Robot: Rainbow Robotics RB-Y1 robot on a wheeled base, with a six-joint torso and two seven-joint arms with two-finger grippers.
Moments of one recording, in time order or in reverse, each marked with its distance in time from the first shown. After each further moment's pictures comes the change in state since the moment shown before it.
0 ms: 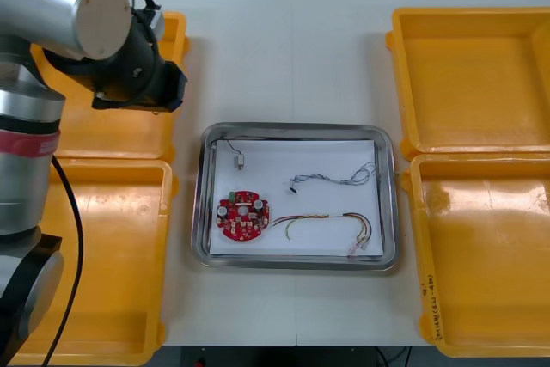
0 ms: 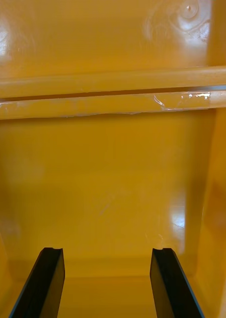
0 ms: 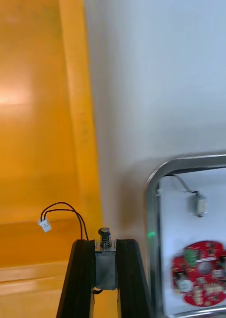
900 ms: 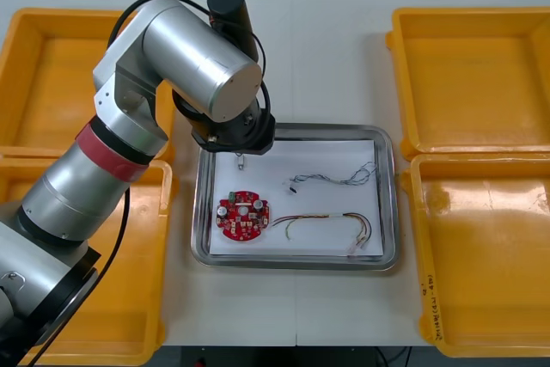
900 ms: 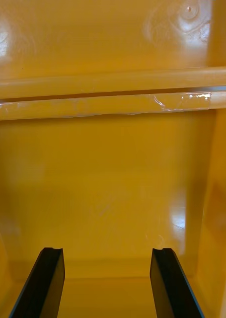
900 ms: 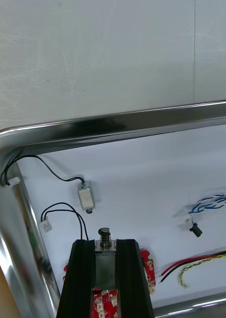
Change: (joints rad) right arm 0.001 0.000 0.000 0.000 0.000 -0.003 0.000; left arm -0.070 -0.071 -0.388 0.159 0.078 -0.159 0.300
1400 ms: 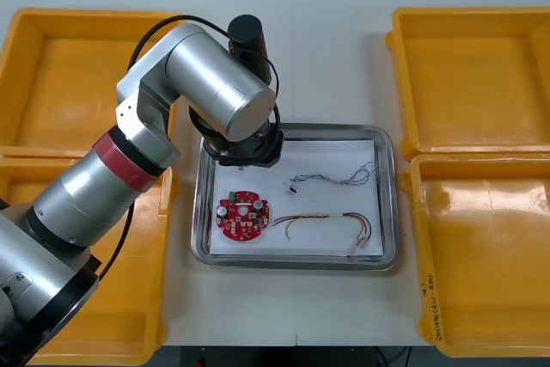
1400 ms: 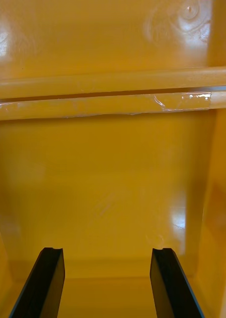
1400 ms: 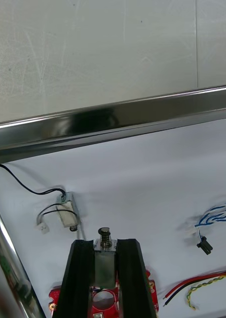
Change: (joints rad) right arm 0.000 0.000 0.000 0.000 0.000 0.000 0.000; left arm -0.001 -0.001 -0.084 0.076 0.000 -0.094 0.000
